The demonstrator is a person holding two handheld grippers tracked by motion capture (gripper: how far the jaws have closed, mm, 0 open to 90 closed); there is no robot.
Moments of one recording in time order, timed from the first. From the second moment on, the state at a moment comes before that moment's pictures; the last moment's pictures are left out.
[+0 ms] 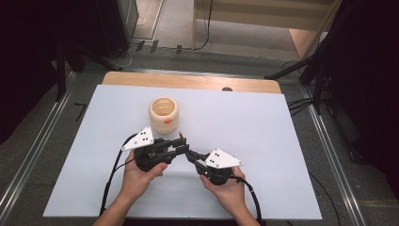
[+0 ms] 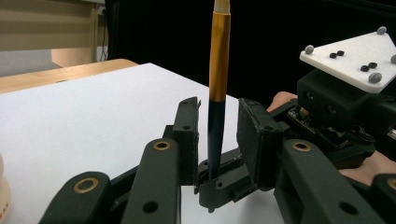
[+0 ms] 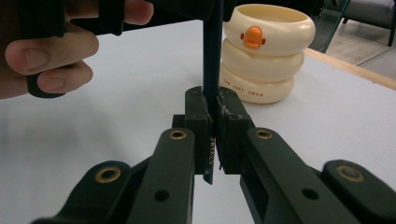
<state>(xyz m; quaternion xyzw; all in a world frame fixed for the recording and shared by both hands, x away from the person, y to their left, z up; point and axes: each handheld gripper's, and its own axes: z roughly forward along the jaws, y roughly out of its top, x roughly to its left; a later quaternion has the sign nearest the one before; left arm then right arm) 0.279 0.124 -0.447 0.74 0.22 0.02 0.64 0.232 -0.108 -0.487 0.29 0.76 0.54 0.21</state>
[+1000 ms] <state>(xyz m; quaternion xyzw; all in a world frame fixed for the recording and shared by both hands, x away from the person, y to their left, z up) 0.279 0.133 -0.442 0.73 0.21 0.03 0.64 0.235 -0.106 -0.488 0.28 0.75 0.57 0.21</state>
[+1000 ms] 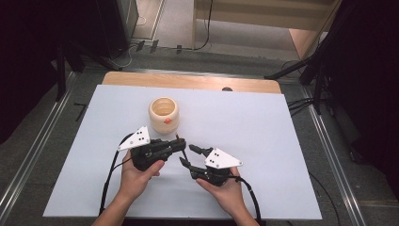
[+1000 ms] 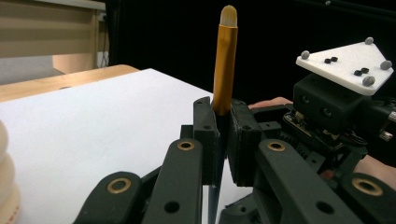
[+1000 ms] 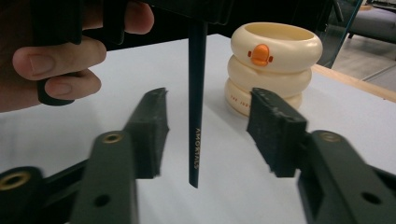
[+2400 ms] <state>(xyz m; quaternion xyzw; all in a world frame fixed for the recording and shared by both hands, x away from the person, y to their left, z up) 0.289 0.167 -0.431 0.74 0.25 0.09 0.62 0.241 -0.175 -0.486 0.37 0.70 0.56 0.23</state>
